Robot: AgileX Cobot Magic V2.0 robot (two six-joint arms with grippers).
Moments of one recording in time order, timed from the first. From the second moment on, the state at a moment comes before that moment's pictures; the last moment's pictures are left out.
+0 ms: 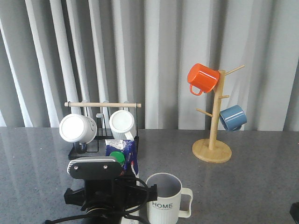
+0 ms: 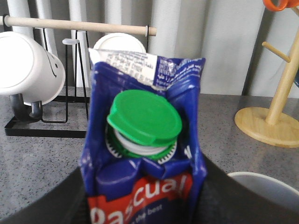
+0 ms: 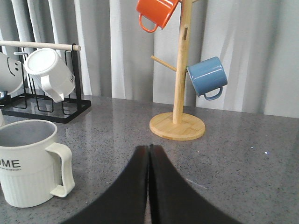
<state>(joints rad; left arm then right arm) -0.88 1.73 -0.98 -1.15 -0.92 0.69 0.05 0.81 -0.21 -0.31 -0.52 0.25</state>
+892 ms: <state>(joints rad) -0.89 1.73 -0.98 -1.15 -0.92 0.69 0.05 0.81 -0.21 -0.31 -0.52 0.25</state>
